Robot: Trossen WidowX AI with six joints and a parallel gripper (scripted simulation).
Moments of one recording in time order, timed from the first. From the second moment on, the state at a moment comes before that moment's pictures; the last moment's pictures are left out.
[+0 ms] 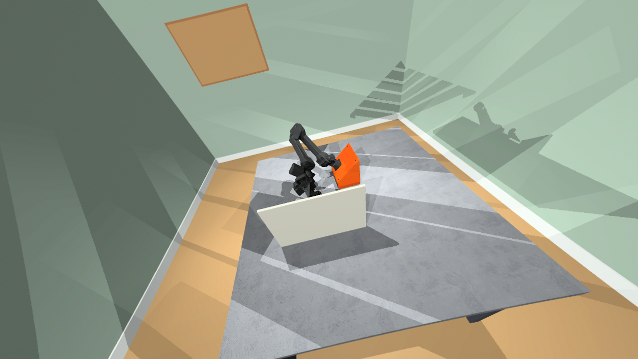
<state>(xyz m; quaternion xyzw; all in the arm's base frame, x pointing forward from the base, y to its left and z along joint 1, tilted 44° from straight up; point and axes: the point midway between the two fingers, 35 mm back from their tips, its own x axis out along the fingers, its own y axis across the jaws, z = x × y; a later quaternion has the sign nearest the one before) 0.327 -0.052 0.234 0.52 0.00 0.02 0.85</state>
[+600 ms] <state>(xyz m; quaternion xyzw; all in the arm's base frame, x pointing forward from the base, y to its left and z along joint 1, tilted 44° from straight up) 0.332 -0.051 0.235 0.52 0.00 0.02 0.85</state>
